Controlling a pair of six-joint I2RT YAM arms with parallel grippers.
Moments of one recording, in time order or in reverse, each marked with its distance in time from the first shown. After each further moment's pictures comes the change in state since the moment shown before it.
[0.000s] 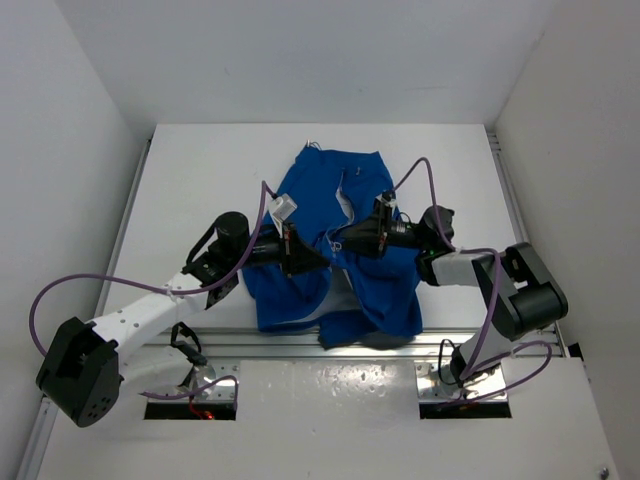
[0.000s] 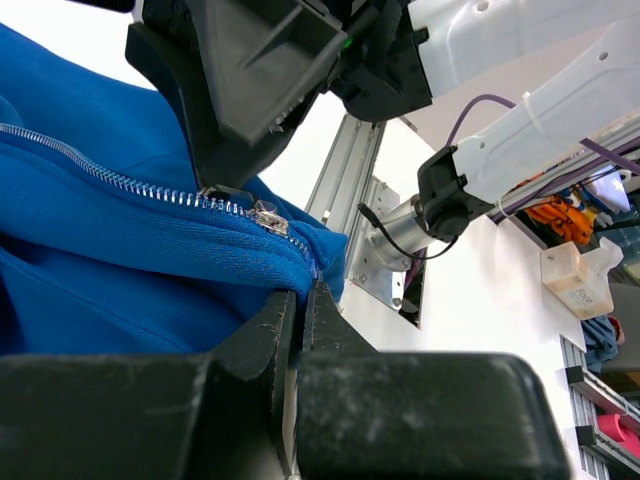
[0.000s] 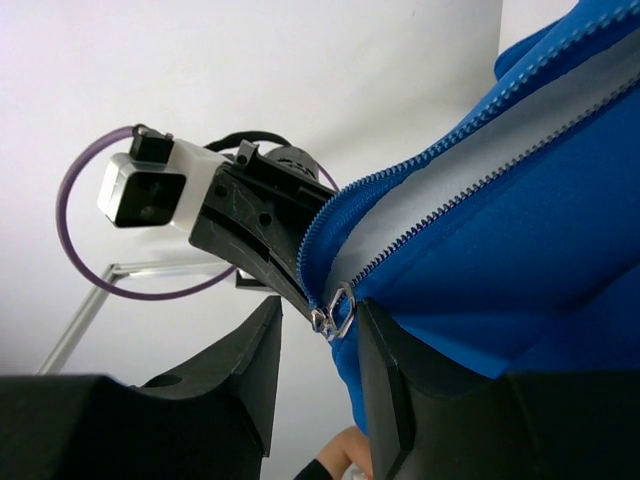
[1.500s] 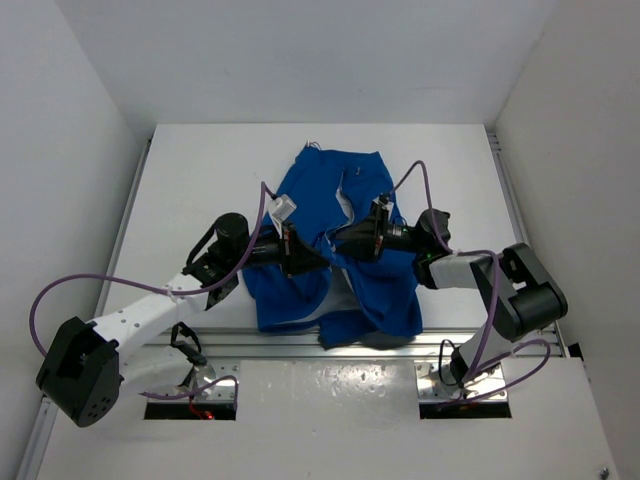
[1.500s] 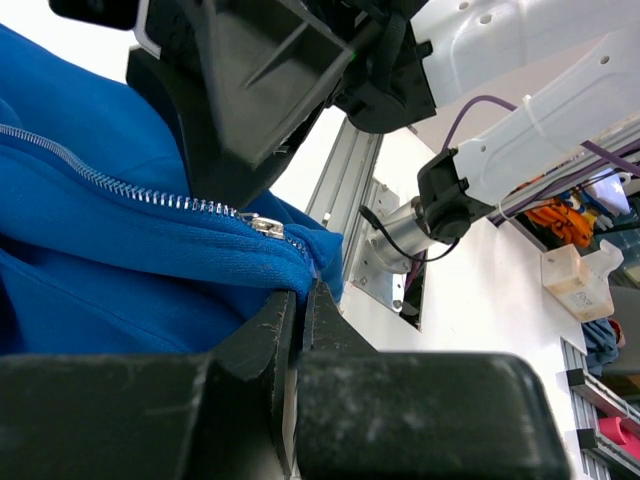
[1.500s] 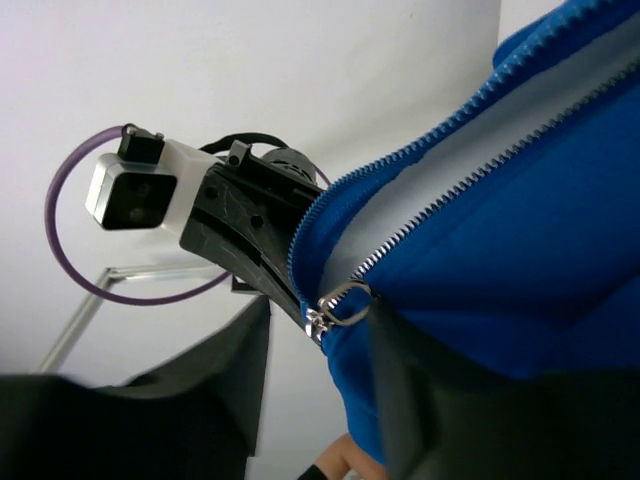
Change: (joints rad) left arm 0.000 0.000 -0.011 0.022 -0.004 -0.007; right arm 0.040 -0.002 -0.012 0.000 0.048 -0.012
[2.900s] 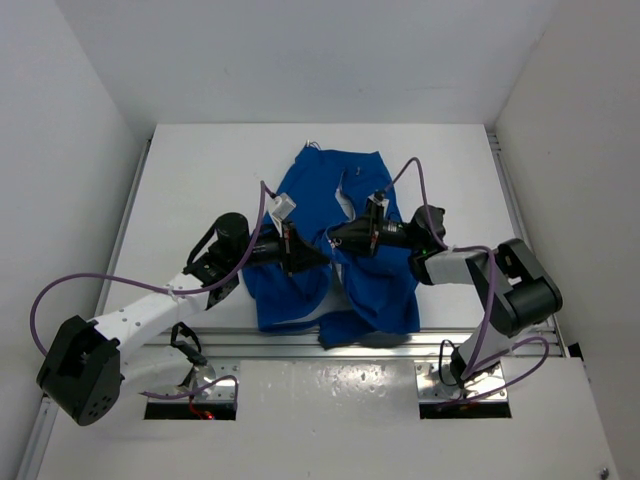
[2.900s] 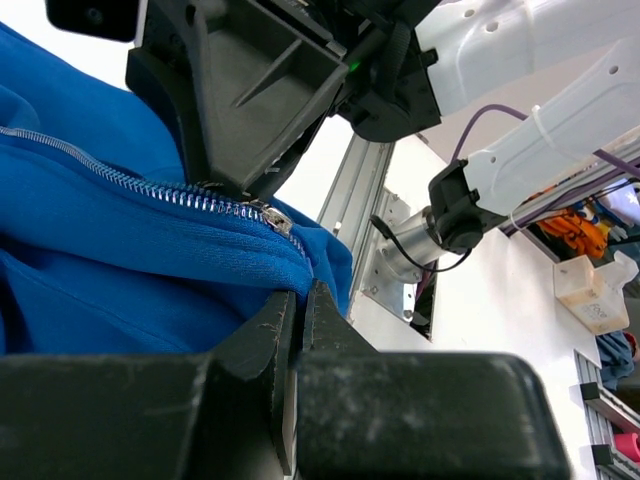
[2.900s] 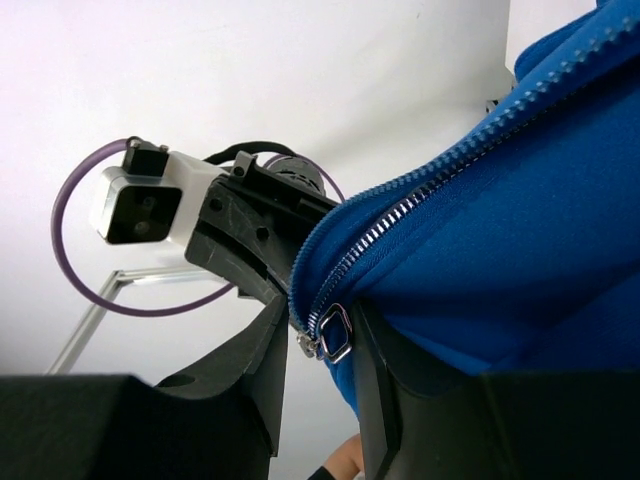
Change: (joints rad) left arm 0.000 0.008 -0.001 0.016 -0.029 0.008; right arm 0.021 0.039 0.046 0.000 0.012 0.024
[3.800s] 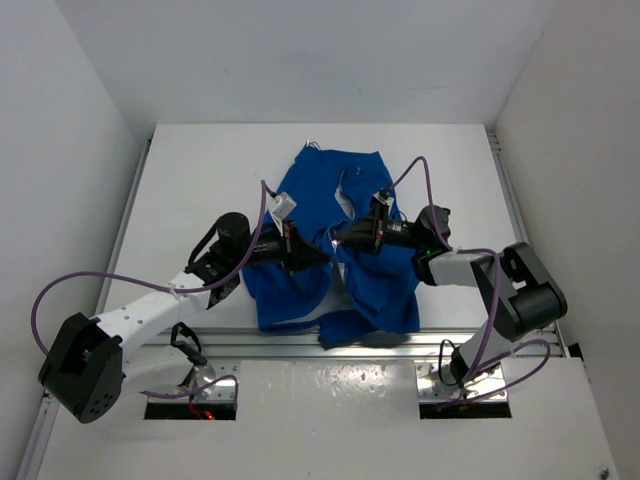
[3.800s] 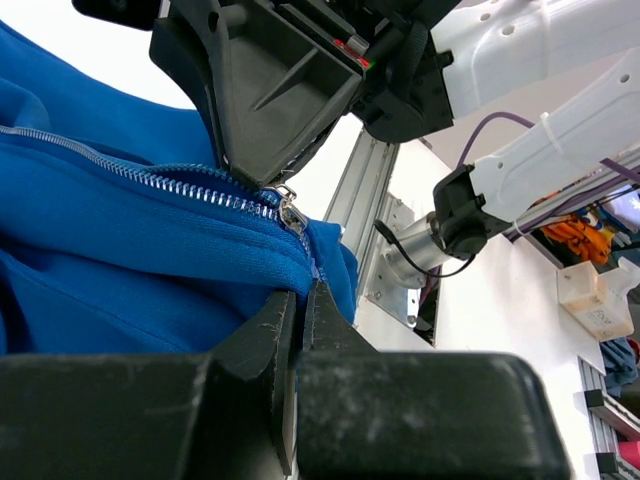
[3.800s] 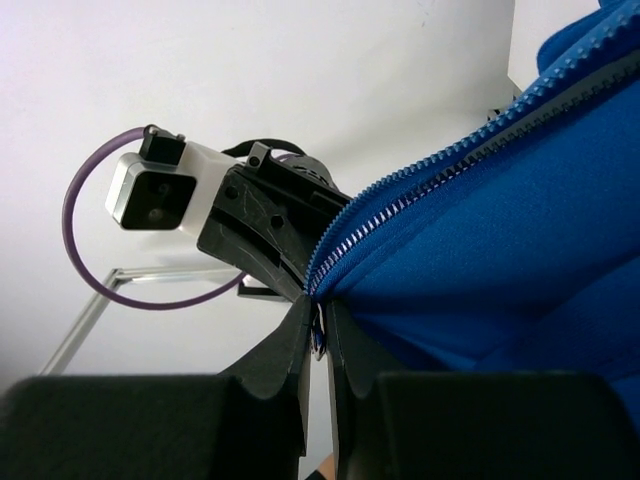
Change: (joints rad) left arm 0.000 0.015 0.000 0.021 -0.016 -0.004; right arm -0.020 -0.037 -0.012 0.000 -0.005 -0.006
